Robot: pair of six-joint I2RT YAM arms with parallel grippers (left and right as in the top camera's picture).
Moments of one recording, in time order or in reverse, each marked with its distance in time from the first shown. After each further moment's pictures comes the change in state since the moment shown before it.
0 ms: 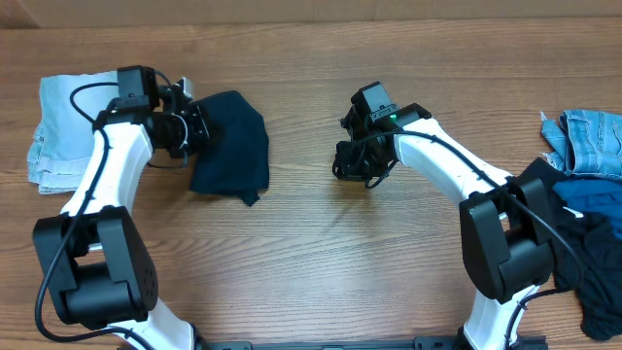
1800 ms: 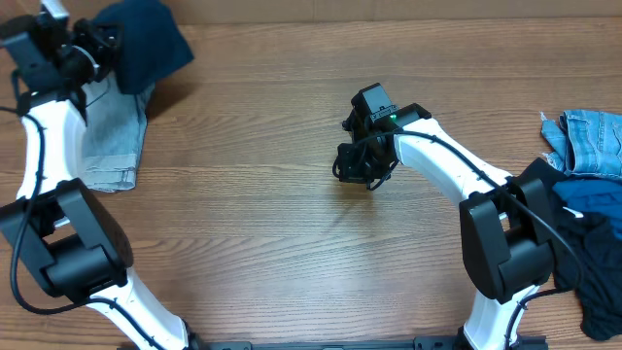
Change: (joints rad) left arm 0.249 0.201 0.338 0.596 0.097 -0.512; right arm 0.000 0.000 0.000 -0.030 0.015 0.000
